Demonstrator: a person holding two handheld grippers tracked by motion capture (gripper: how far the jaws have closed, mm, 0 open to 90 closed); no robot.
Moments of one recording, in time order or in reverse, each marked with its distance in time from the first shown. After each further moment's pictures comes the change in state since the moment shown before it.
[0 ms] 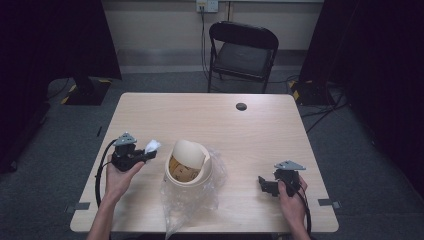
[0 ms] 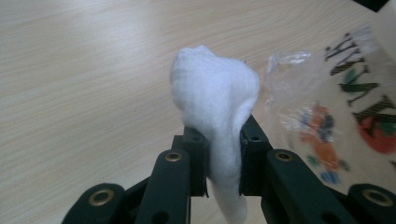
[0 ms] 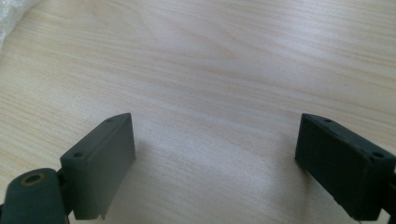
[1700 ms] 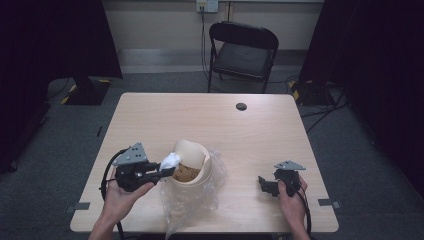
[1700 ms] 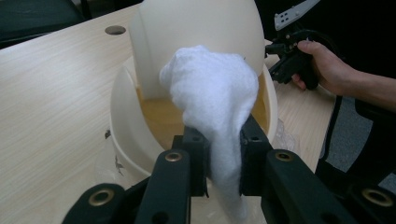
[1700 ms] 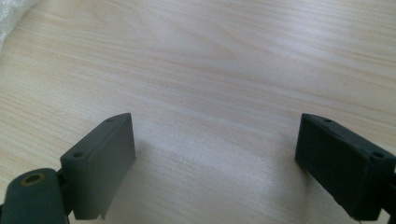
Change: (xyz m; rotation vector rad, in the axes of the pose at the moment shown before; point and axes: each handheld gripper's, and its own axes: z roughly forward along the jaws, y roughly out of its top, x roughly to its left) left arm -0.117 0.040 -0.056 -0.035 -0.219 0.215; right arm 0.000 0.000 0.000 0.000 0.000 0.000
